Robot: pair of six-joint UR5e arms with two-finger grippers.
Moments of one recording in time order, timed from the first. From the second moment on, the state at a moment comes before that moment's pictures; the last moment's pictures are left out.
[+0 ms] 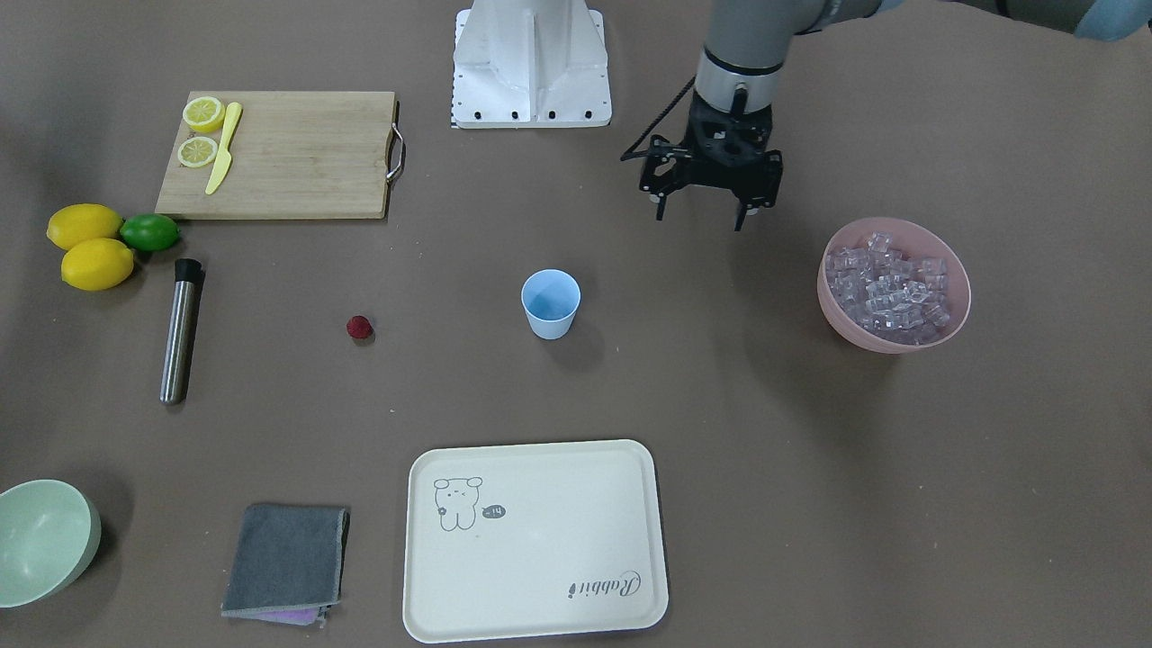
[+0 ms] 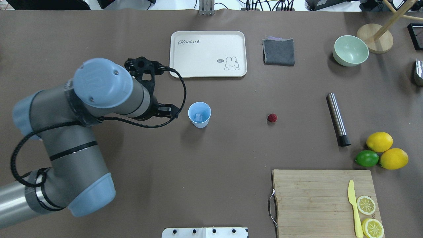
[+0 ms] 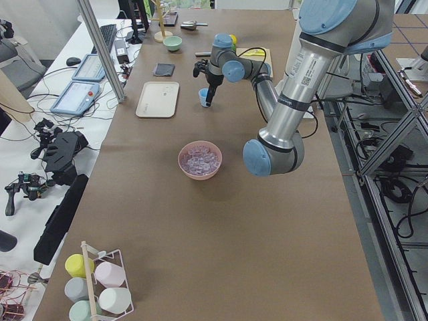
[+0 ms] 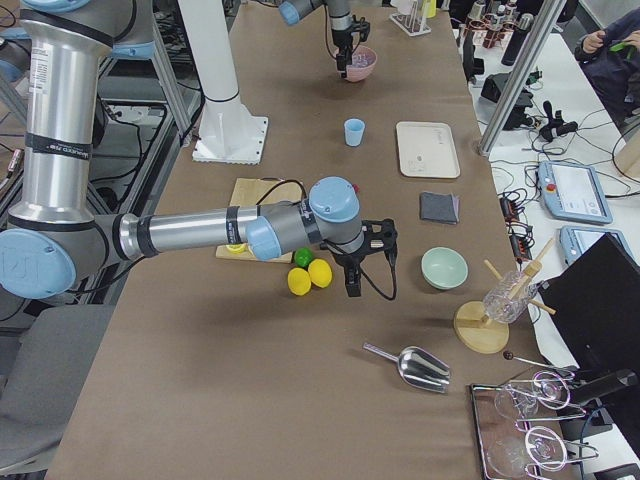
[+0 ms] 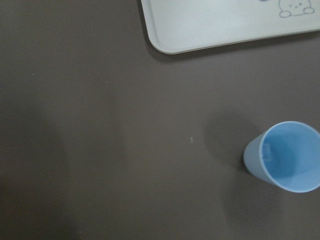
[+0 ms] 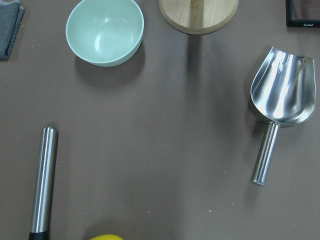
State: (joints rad) left arm -0.66 -2.02 -2.07 -1.41 -1.86 -0.89; right arm 1.49 -1.74 1.88 -1.31 2.38 0.28
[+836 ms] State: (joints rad) left arm -0.80 -1.72 -2.04 -1.61 -1.91 -0.49; right arm 1.49 -1.75 1.87 -1.29 2.38 0.28
